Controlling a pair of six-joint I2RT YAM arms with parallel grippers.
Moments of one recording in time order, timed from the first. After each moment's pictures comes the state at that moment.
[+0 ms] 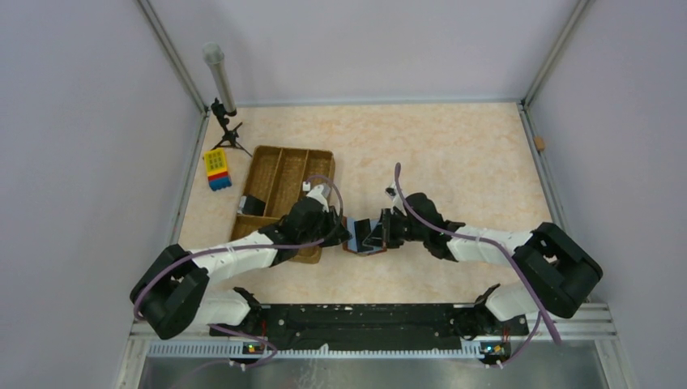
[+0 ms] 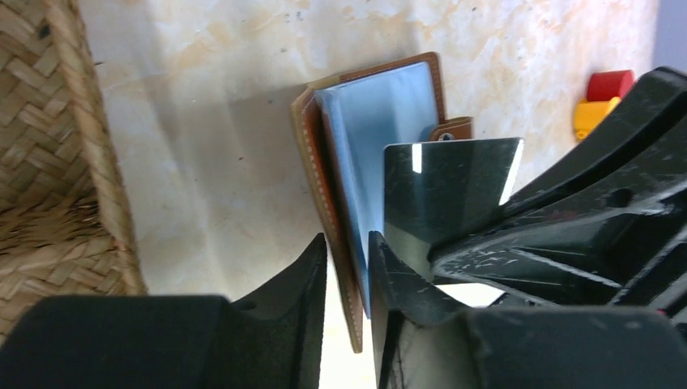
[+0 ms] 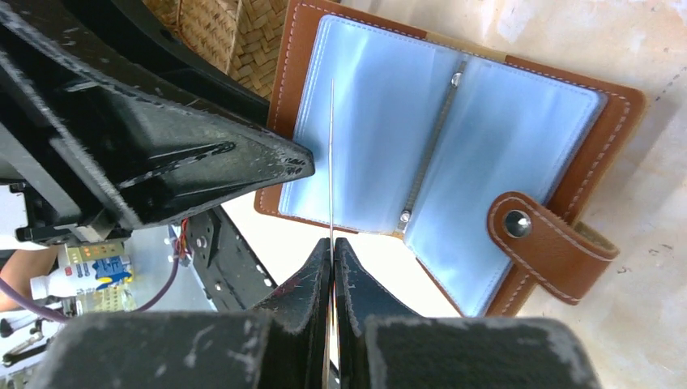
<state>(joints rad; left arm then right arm) -0.73 1.27 0.52 0.12 0.12 -0.82 0.75 1.40 0.52 0.31 -0.39 0.77</state>
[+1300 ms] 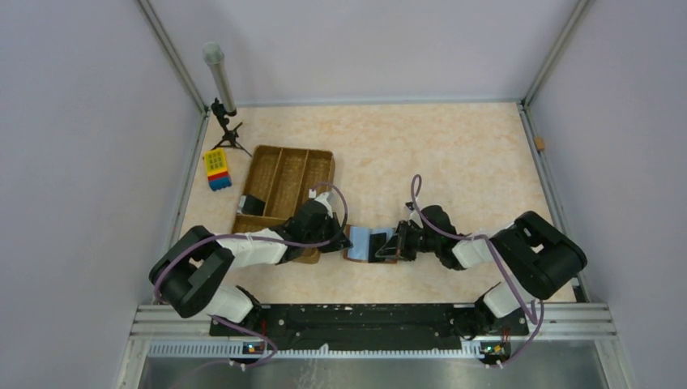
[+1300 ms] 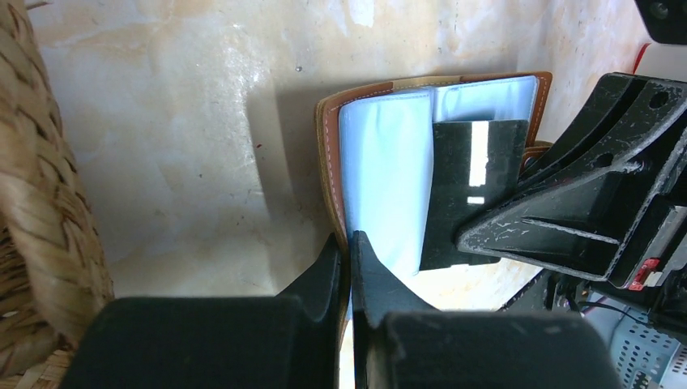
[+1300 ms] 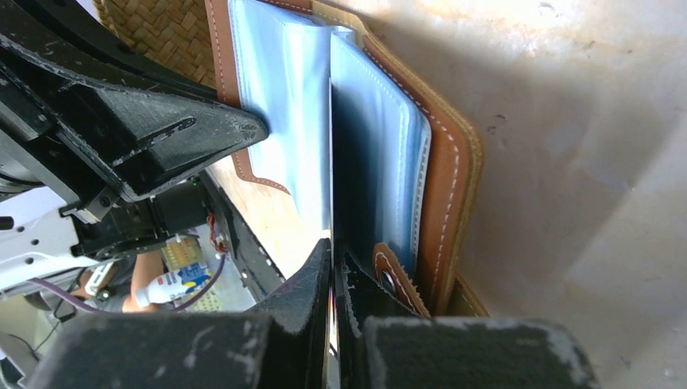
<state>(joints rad) -0.72 1.44 0.50 0.21 0.20 -0.84 0.61 1.52 0.31 0.56 -0.53 0.98</state>
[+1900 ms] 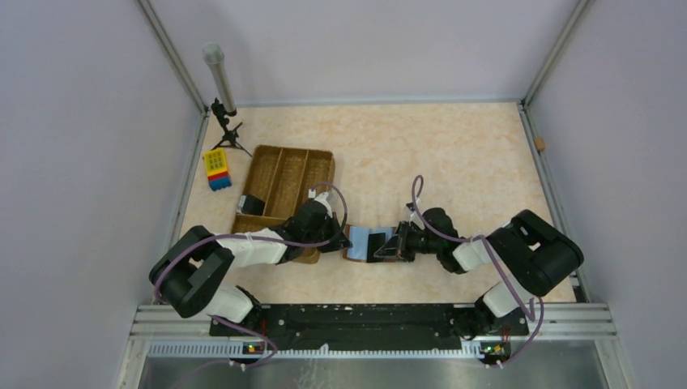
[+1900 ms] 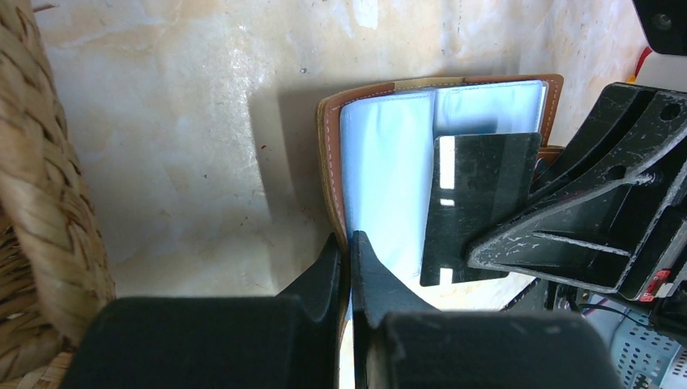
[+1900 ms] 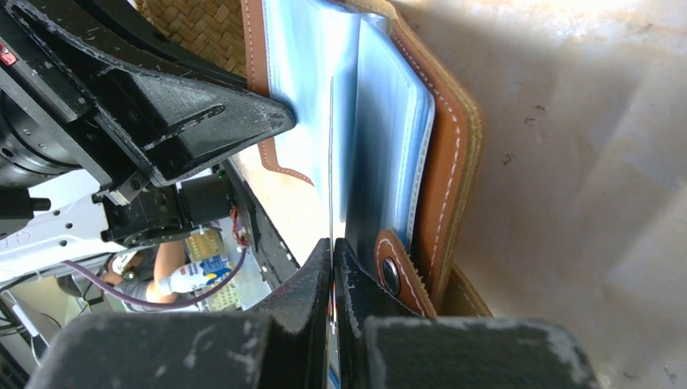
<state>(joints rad) -0.71 1.44 0.50 0.21 0.19 -0.84 0.61 1.56 0.27 0.71 -0.58 1.05</state>
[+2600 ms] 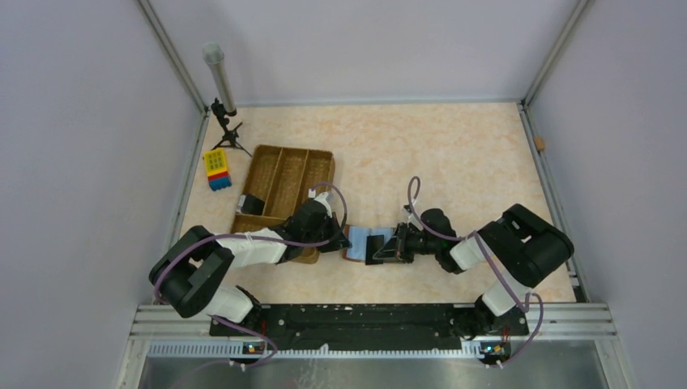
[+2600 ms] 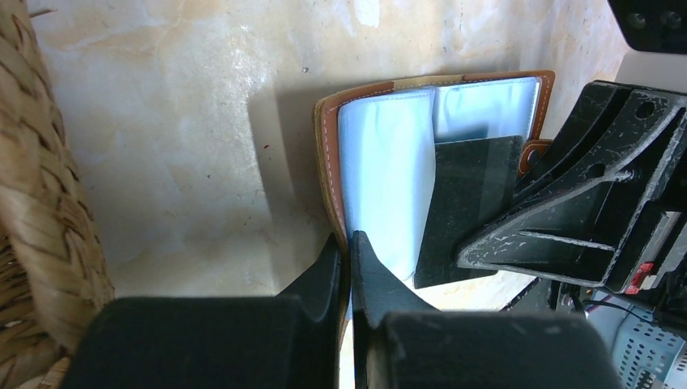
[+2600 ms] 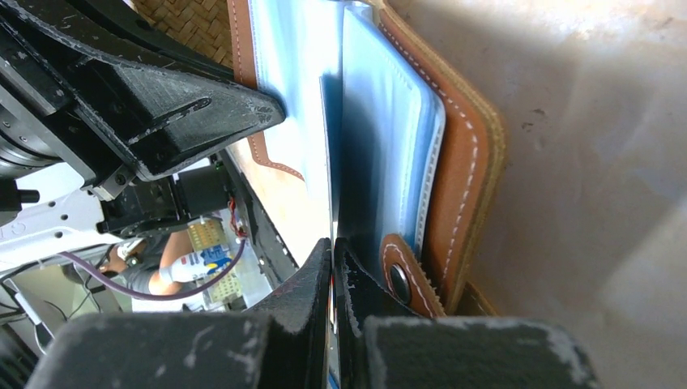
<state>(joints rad) -0.70 1.44 0.50 0.20 0.21 -0.83 0.61 1.62 0.28 0.77 -0.61 1.05</state>
